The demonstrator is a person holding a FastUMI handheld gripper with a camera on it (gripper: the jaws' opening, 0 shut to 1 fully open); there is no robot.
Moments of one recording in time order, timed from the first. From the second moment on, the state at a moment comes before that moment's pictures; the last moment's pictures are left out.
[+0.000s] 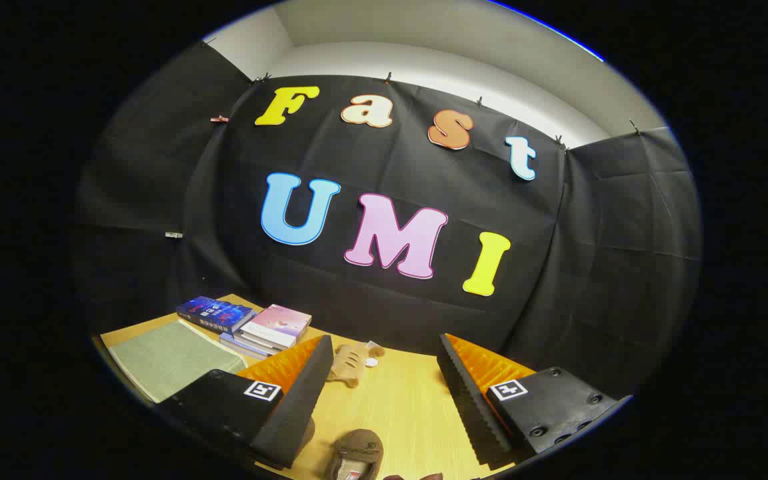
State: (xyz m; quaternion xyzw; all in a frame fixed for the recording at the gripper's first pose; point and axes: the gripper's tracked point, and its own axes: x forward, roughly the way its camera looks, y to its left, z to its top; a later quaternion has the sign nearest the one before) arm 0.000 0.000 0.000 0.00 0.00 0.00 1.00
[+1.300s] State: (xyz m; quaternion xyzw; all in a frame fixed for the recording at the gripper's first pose) arm 0.004 0.032 -0.036 0.03 0.06 0.06 1.00
